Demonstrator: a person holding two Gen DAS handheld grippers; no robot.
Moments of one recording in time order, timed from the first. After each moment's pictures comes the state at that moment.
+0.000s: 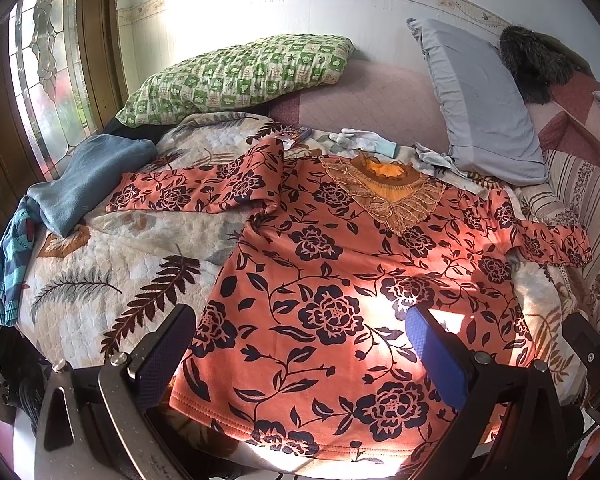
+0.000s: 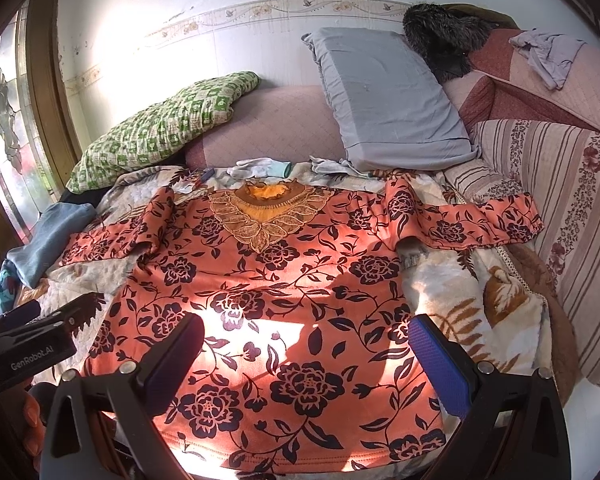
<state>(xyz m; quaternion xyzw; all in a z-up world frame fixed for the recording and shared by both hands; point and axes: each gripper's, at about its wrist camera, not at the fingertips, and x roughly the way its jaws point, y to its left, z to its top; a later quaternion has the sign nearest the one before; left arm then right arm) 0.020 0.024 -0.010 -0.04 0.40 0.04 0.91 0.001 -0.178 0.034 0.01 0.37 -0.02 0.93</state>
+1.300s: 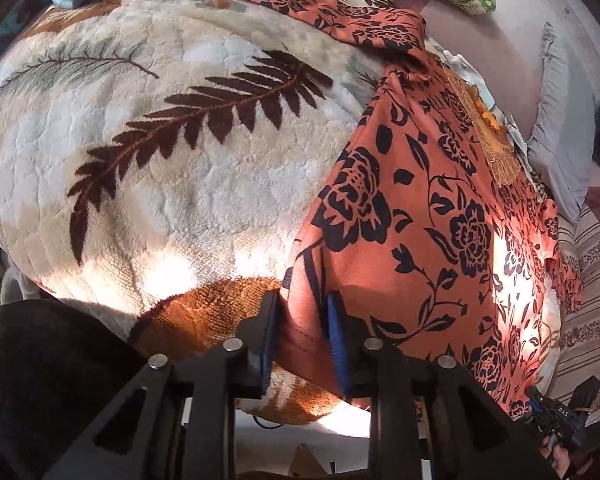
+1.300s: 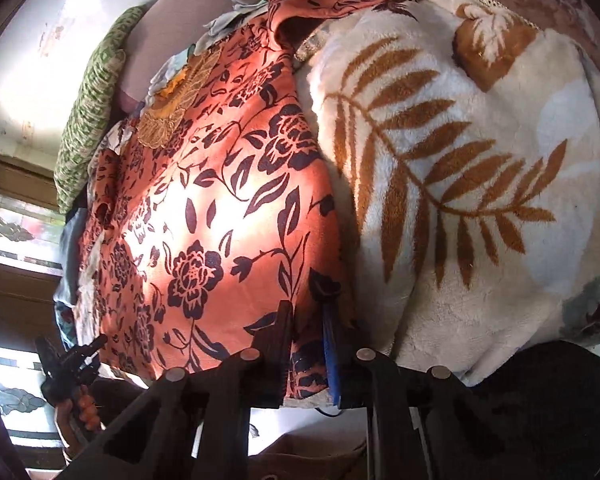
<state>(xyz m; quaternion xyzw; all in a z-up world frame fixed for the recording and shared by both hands) 0.018 0.172 -0.161 -0.26 0.57 0.04 0.78 0.010 -0.352 -0.127 0.26 0.58 0.03 0.77</state>
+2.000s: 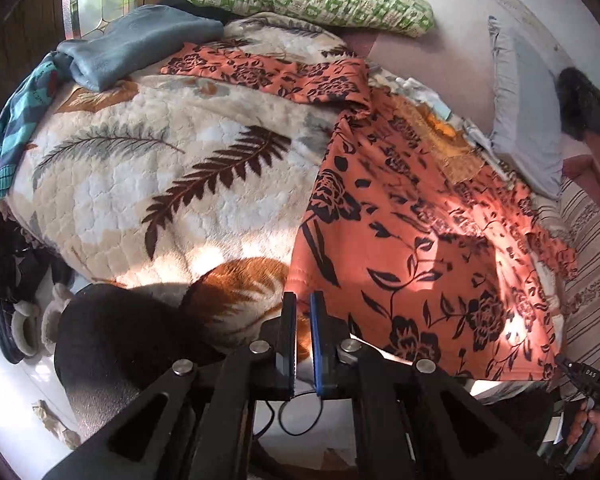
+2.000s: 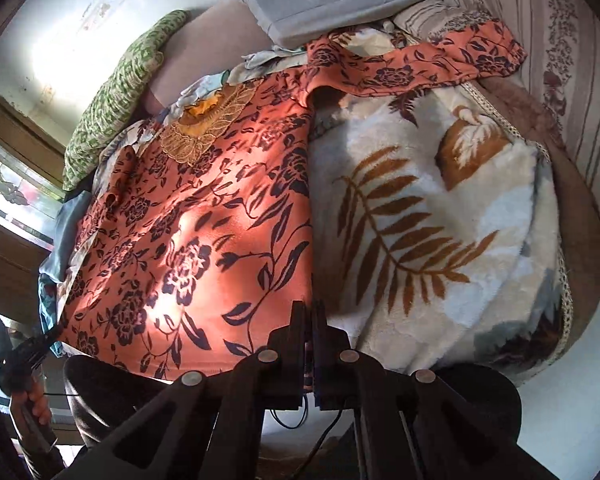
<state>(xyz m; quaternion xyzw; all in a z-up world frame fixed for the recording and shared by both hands) -0.048 0.148 -0.081 -0.17 0.52 0.05 0.84 -0.015 -0.361 -0.048 0.18 0.55 0.02 0.82</state>
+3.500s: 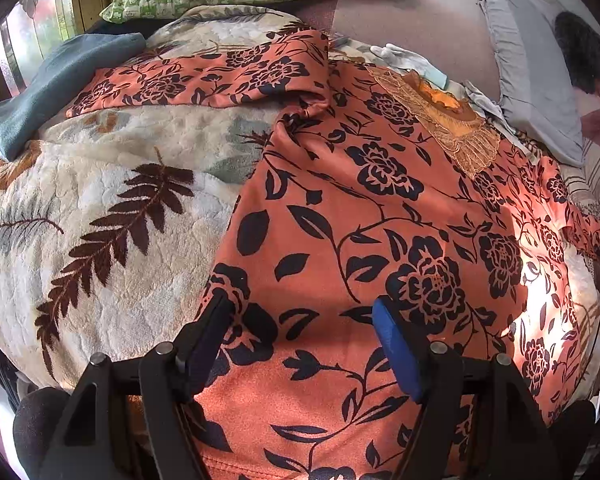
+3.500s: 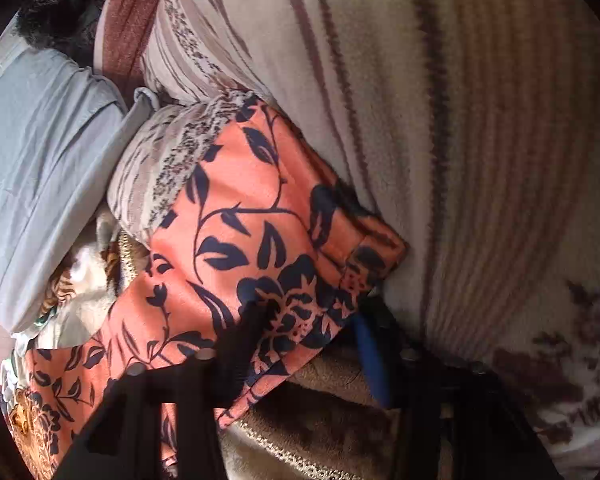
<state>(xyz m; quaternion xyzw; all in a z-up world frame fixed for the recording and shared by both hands) 0.083 0.093 -0.127 -0.11 0.51 0.02 0.85 0.234 -0.628 -0.107 0.26 0.40 -0.33 0.81</state>
